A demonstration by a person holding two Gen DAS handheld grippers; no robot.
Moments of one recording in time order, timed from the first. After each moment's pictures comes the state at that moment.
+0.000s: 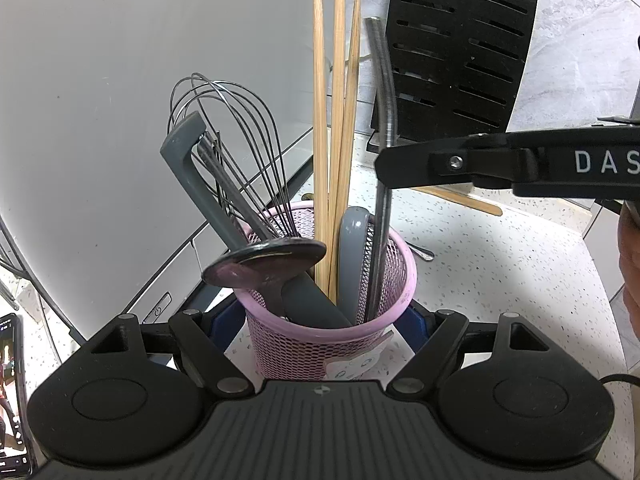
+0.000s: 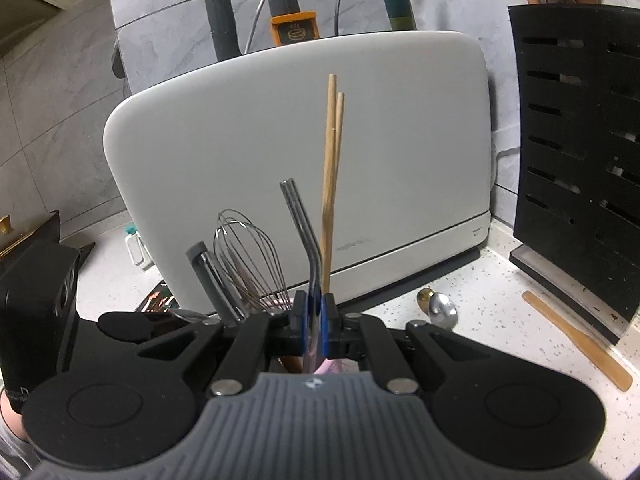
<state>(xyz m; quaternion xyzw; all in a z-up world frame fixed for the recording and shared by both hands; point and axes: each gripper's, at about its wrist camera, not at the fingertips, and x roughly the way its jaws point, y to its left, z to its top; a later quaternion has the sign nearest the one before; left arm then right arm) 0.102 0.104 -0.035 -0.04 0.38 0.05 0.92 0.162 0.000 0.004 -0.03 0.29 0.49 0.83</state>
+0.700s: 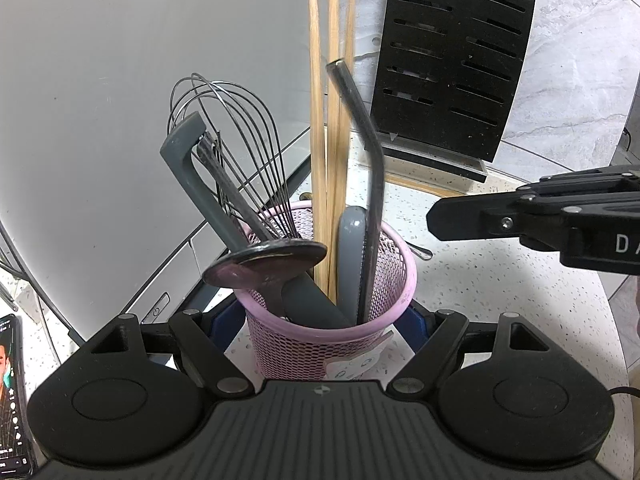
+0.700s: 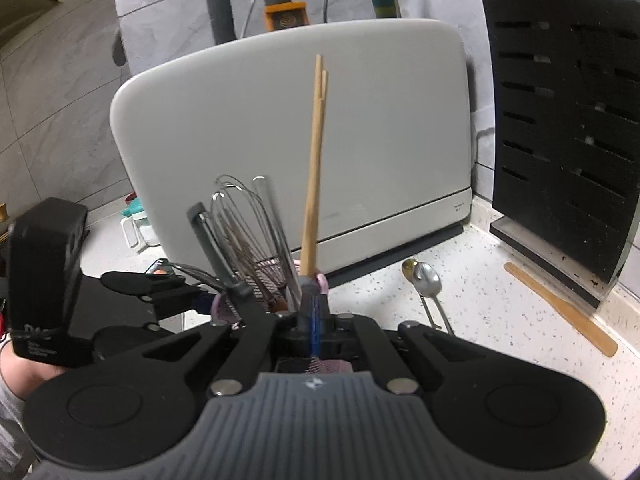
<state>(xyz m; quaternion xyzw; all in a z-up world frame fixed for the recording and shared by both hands) 0.103 0.103 -0.035 -0.04 0.38 0.05 0.92 0.149 -0.024 -0.005 -0.03 0.30 0.48 0.83</state>
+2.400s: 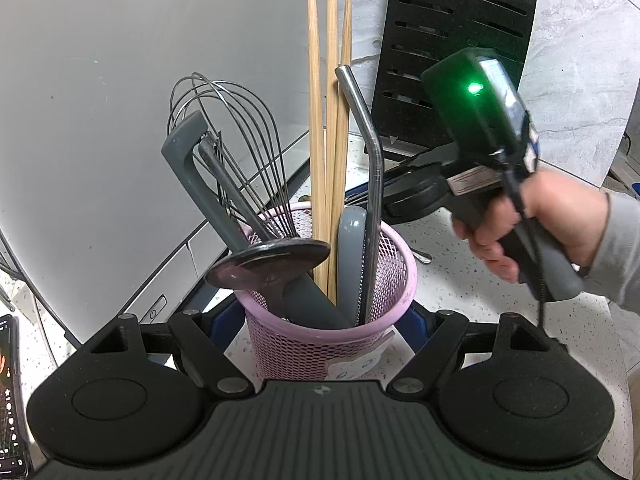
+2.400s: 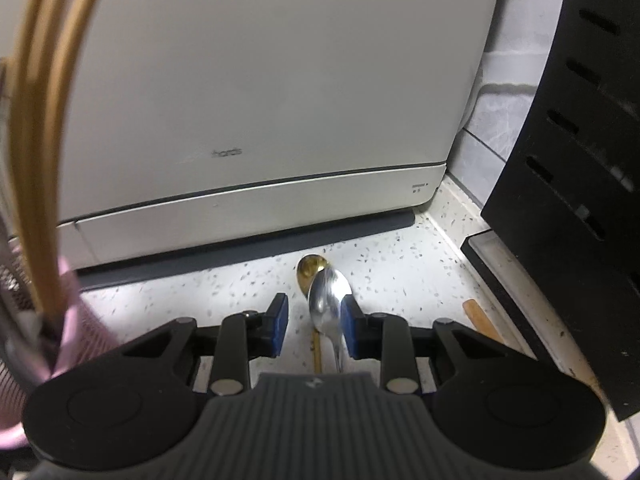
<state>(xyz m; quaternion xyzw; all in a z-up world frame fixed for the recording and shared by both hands) 0.102 0.104 -0.035 -0.04 0.38 0.05 0.92 0.266 0.063 -0.073 -0.20 0.34 0.40 0.83</state>
